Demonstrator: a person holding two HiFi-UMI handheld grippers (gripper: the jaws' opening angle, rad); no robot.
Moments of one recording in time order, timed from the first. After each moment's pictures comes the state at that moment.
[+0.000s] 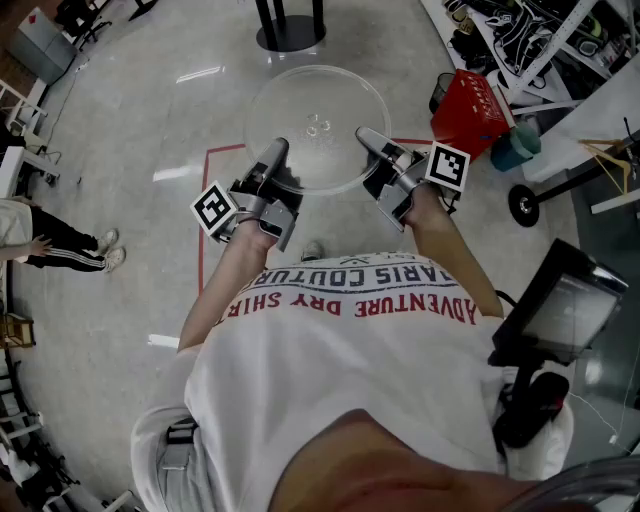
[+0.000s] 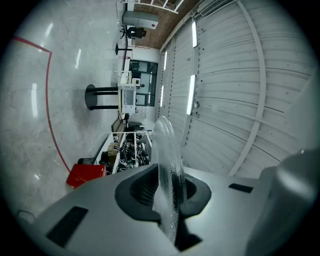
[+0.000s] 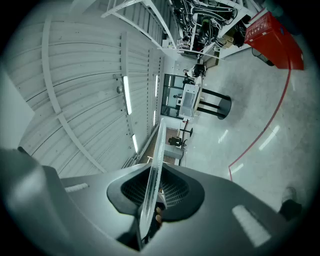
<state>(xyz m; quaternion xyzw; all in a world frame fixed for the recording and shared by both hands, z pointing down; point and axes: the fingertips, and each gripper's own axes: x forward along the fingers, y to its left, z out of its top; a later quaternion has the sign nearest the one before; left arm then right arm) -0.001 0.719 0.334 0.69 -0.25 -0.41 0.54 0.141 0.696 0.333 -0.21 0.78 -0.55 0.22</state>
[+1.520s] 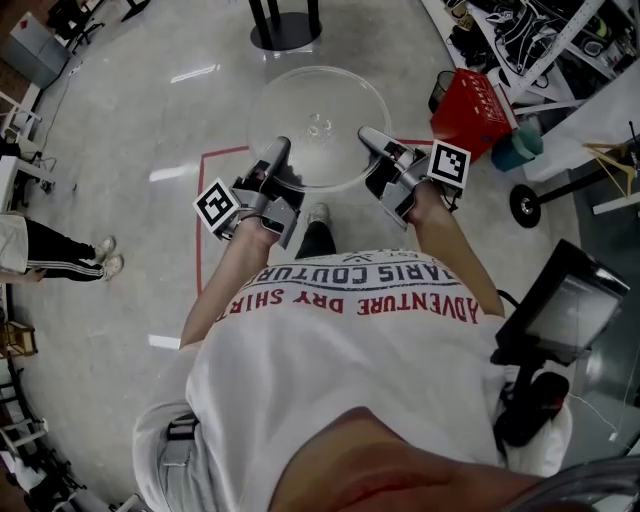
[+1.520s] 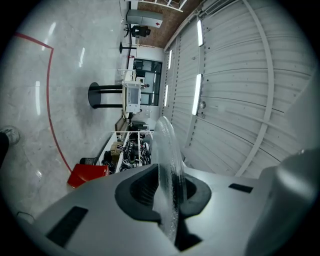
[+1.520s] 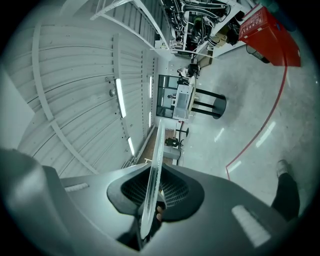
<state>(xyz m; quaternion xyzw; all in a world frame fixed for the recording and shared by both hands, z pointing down) -0.003 0.652 0.361 0.68 -0.25 -0.40 0.56 0.141 0.632 0.361 -0.22 0.76 -0.57 0.22</state>
